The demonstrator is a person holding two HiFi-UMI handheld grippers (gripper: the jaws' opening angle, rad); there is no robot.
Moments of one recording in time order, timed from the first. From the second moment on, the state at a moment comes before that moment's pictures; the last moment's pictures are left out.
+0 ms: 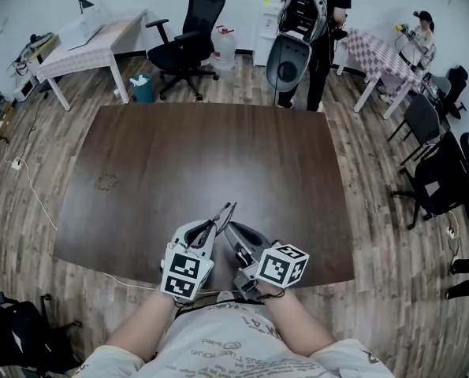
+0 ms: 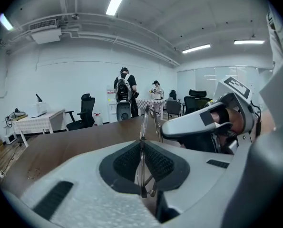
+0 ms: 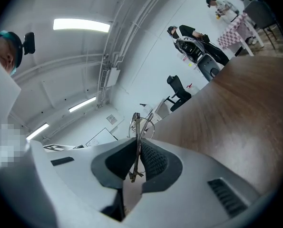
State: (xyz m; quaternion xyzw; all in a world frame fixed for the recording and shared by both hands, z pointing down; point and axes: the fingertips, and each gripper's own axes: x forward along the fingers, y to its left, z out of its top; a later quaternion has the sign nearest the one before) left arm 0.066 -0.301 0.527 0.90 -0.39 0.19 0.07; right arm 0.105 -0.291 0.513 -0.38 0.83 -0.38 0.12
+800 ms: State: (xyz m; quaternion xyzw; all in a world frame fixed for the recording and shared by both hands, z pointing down) left arm 0.046 -0.329 0.572 0.87 -0.43 0.23 0.12; right arm 0.113 -0.309 0.523 -0.43 0.84 -0.34 0.06
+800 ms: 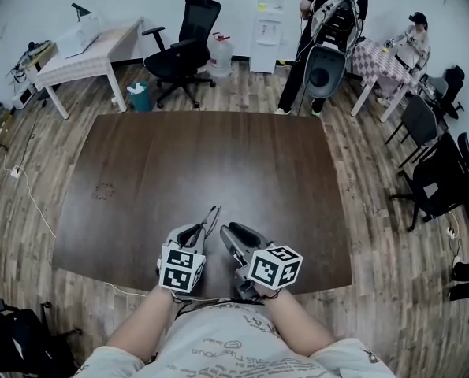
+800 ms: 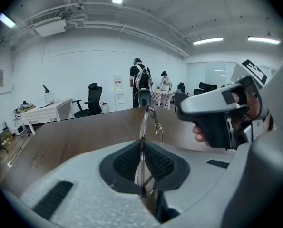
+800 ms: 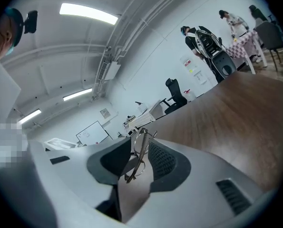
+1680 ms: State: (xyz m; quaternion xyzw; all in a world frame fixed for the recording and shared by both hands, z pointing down) left arm 0.030 -0.421 0.706 0.74 -0.43 0.51 -0.13; right arm 0.159 -0.307 0.534 -0.50 0.82 -0.27 -0.01
